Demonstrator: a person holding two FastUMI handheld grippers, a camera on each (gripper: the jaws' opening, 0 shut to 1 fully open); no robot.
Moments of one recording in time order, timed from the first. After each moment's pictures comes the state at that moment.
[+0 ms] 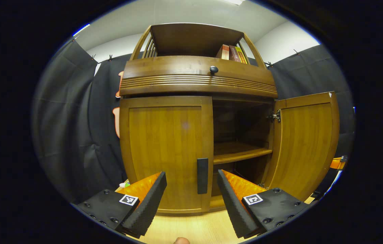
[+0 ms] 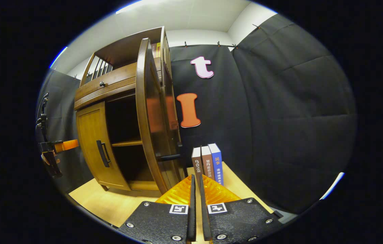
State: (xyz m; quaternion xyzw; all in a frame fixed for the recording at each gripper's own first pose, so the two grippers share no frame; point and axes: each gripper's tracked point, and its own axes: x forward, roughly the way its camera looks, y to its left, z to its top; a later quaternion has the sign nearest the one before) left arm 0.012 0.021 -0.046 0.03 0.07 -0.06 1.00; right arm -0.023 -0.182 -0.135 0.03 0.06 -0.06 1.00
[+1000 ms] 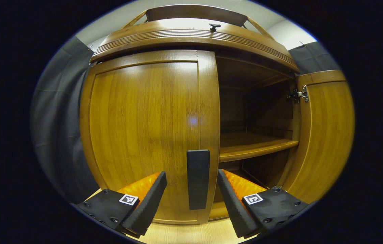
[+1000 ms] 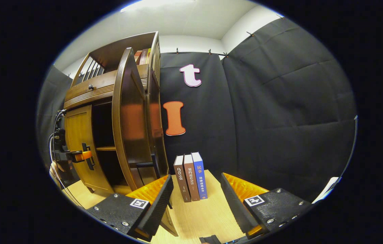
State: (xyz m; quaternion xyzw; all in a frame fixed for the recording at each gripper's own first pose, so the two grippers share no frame) left arm 0.029 0.019 -0.069 0.02 0.09 -0.05 0.99; right arm -0.024 -0.214 -0.125 0.02 0.02 -0.11 0.99
